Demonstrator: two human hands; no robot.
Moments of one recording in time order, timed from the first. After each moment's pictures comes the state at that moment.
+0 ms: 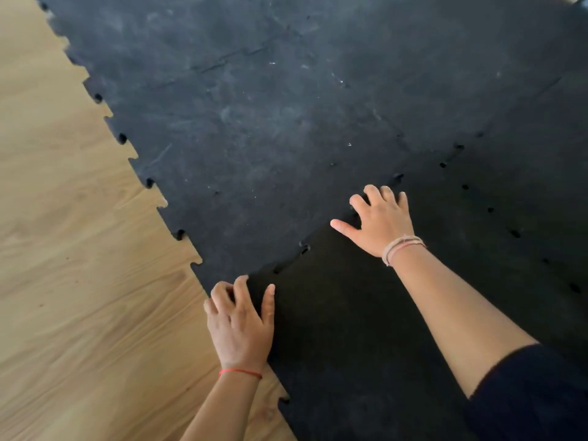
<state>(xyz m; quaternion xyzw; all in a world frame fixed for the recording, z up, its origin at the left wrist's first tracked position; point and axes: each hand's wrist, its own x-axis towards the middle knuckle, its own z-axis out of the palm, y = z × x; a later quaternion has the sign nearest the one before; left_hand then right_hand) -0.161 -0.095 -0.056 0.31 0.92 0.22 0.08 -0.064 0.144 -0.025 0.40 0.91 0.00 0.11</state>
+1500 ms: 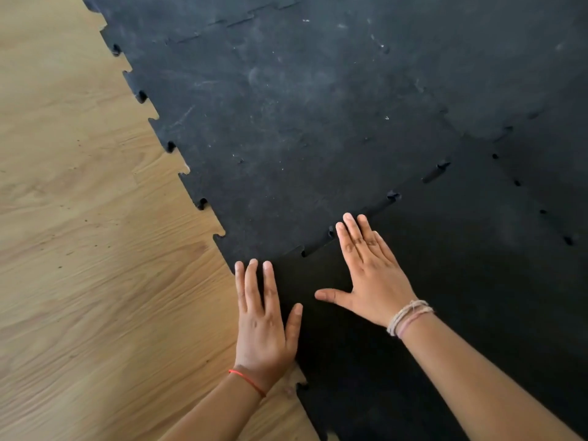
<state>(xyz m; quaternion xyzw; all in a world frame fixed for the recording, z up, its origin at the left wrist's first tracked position) -0.152 -0.133 -0.077 0.43 0.86 0.25 0.12 -0.053 0.033 -0.047 0.29 0.94 -0.11 0.15</state>
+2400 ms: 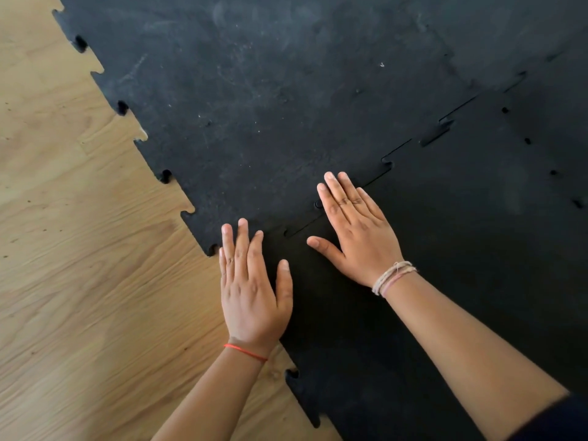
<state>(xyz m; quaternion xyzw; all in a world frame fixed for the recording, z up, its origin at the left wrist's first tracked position) -0.150 -0.103 -0.072 0.38 0.87 0.29 0.10 -0.061 0.049 -0.062 0.28 0.95 -0.08 0.08</state>
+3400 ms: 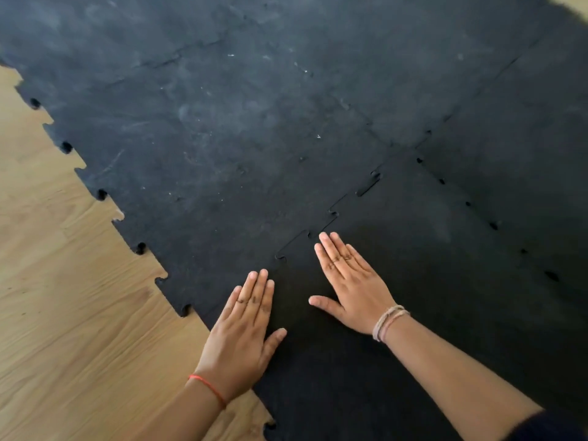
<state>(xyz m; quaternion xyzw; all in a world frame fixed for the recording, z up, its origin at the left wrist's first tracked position) -0.167 -0.094 -0.054 0.66 0.74 0.02 0.11 -0.009 0.059 -0.049 0.28 0.95 -0.08 0.13</state>
